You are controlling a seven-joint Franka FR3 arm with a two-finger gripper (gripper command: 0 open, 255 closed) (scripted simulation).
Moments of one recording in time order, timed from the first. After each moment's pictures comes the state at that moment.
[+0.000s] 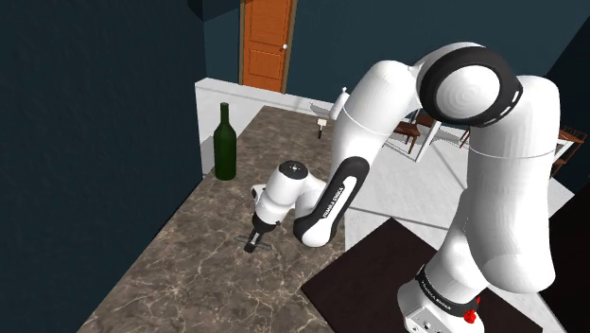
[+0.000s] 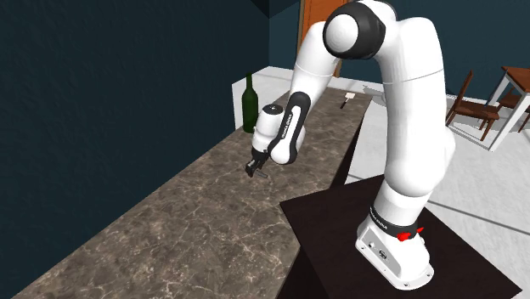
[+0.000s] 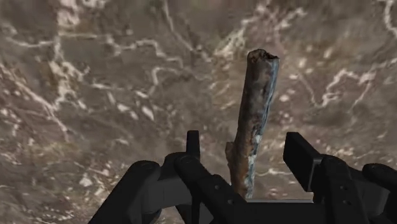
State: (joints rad) arm 0.49 0.44 0.00 -2.46 -0.38 3.17 0.26
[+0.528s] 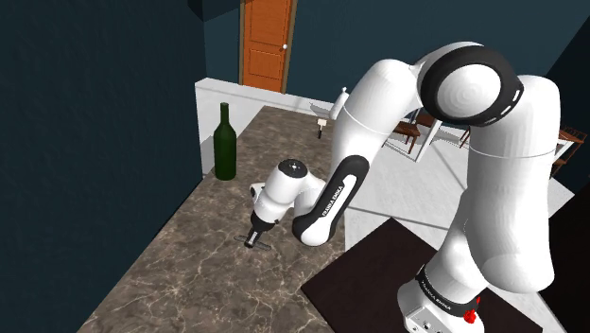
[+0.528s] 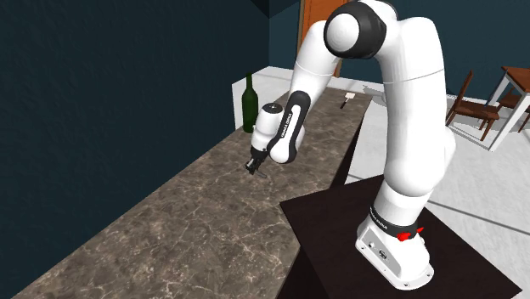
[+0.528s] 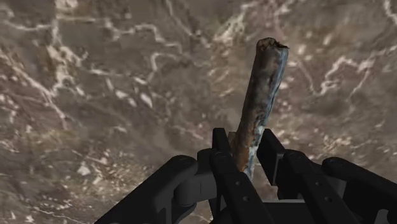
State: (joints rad) arm 0.48 0.43 0.02 -2.45 -0.38 3.18 0.26
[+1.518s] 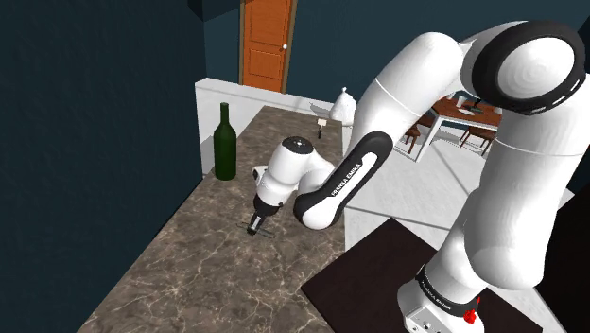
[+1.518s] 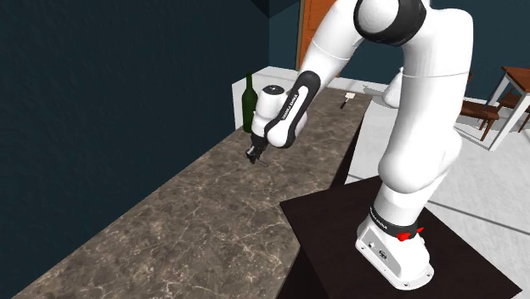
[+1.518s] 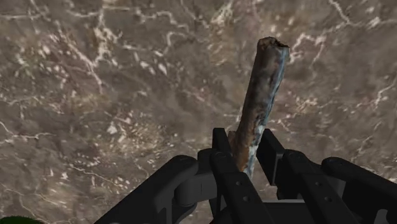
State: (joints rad) arm 0.32 0.24 0.19 -2.50 -0.28 3.01 0.17
